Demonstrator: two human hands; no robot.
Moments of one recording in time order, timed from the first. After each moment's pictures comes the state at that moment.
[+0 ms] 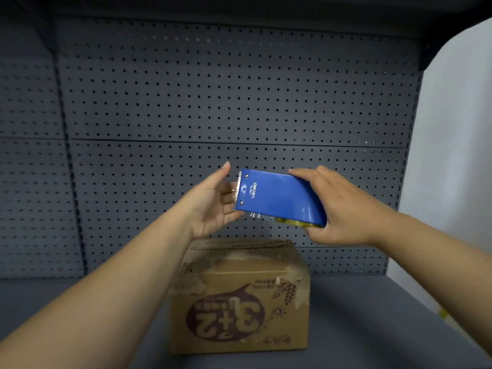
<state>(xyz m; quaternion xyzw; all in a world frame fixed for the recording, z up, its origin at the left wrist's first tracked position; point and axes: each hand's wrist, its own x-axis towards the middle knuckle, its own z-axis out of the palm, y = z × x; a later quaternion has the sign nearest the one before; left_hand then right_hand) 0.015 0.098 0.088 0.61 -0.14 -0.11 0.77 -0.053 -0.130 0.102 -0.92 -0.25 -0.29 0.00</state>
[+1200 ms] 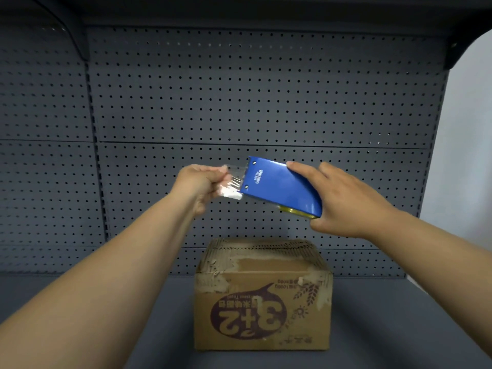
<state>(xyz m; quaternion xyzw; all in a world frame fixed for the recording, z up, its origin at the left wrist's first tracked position) 0.029 0.148 0.108 0.64 -0.08 0.10 0.76 -0.038 -0.097 0.106 -0.92 -0.20 -0.33 -0.04</state>
